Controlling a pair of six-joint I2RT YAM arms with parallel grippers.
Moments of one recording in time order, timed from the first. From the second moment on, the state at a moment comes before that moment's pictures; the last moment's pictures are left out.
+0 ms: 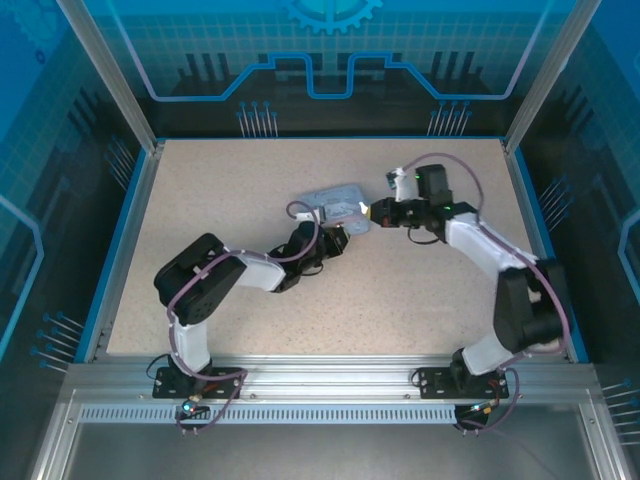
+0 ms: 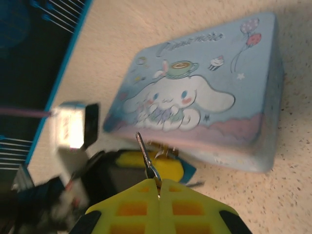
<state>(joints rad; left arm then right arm) -0.67 1.88 0.83 0.63 0.00 -0.96 0.22 1.49 1.02 -0.26 -0.66 0.30</state>
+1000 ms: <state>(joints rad) -0.55 1.85 0.83 0.71 0.52 -1.17 0.21 1.63 0.86 -0.34 -1.00 0.14</state>
